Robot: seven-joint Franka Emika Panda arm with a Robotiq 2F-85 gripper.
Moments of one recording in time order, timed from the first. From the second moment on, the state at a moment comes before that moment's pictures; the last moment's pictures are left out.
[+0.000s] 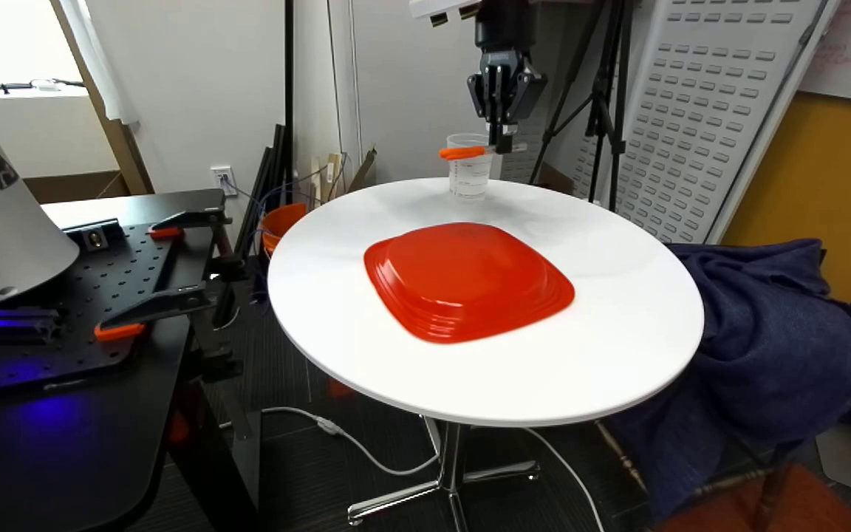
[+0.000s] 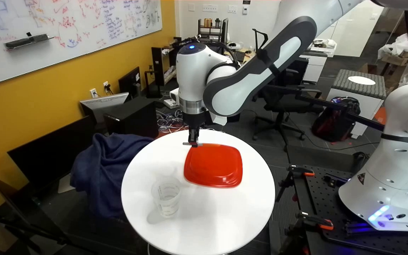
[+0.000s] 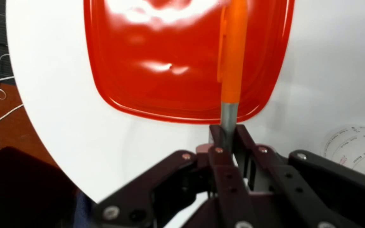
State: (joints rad) arm 0.02 0.36 -0.04 -2.04 -0.19 2.41 -0.04
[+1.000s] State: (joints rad) arm 0.08 0.12 0.03 -2.25 -0.23 2.58 -0.03
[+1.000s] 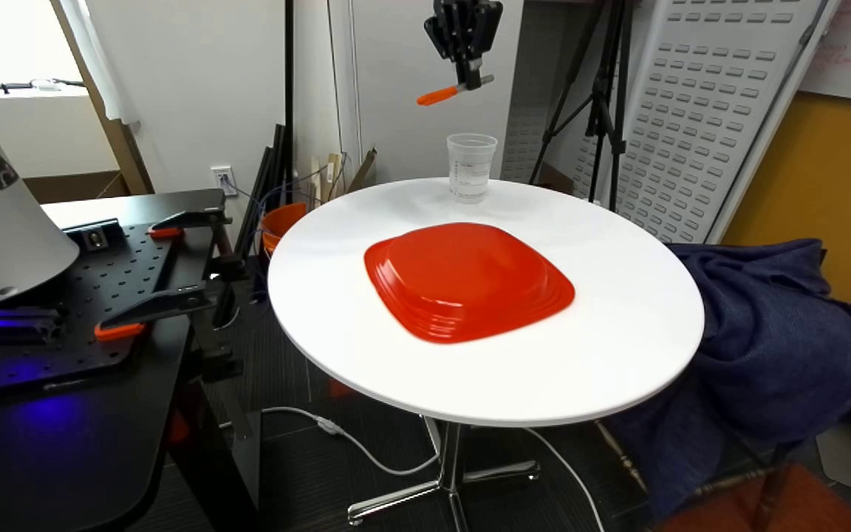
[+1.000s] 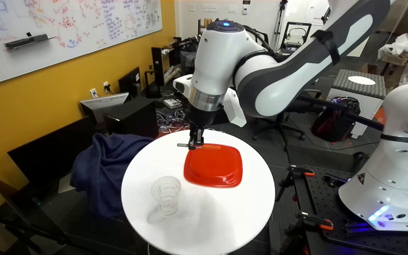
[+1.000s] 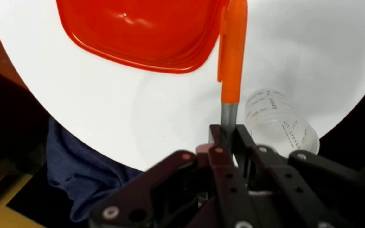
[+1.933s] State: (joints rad) arm 0.14 0.24 0.05 -2.20 -0.35 2.85 -0.04
